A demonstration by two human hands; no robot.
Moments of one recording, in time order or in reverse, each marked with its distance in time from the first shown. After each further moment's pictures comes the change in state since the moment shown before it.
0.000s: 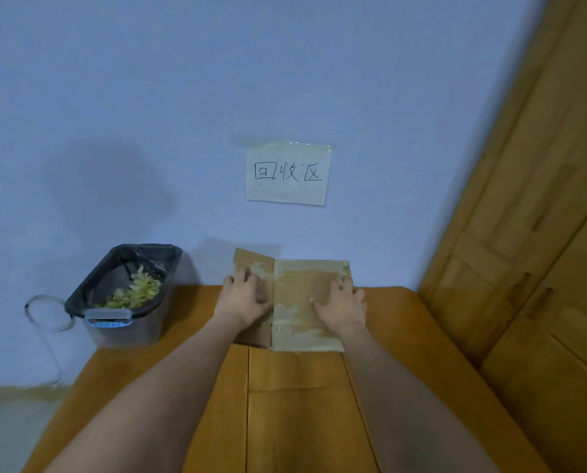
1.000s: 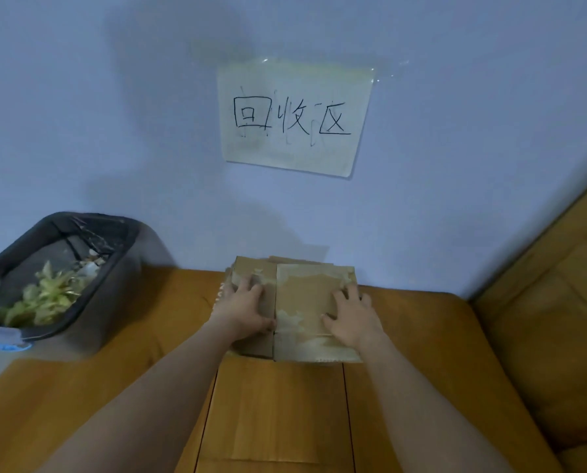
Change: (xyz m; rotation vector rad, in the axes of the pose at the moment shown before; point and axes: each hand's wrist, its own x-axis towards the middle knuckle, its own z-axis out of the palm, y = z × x) left_hand 0.215 -0.013 0.152 0.012 -0.341 -0.186; right_hand 0.251 0.072 0.116 -0.124 -0.334 -0.275
